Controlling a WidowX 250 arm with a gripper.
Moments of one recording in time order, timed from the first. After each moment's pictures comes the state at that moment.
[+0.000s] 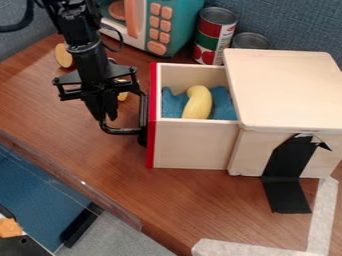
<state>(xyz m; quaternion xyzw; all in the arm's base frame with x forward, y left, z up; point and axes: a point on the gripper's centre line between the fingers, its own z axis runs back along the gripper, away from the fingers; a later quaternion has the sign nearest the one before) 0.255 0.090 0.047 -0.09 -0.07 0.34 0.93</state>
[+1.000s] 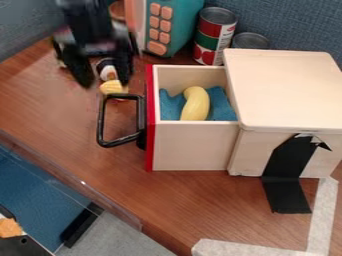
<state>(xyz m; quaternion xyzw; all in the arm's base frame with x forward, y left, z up) 0.255 0.089 0.115 -0.11 -0.09 0.22 0.96</state>
